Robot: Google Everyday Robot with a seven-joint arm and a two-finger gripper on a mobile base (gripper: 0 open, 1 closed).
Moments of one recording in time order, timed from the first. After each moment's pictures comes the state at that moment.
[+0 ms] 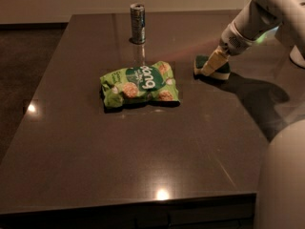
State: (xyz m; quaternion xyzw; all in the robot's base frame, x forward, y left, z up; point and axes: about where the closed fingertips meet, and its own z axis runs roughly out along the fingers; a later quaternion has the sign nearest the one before) arm 0.693 -0.204 0.854 -0.46 0.86 0.09 0.21
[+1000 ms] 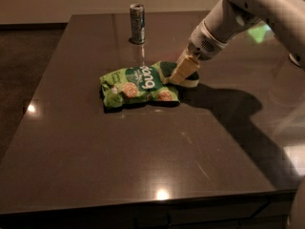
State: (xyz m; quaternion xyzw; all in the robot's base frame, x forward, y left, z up) arm 0.627 -0.087 0.877 -0.57 0.77 0.16 0.22
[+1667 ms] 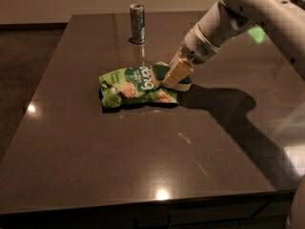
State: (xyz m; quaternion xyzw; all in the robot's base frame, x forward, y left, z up) arm 0.614 -0.059 0.873 -0.60 0.74 0.20 0.22
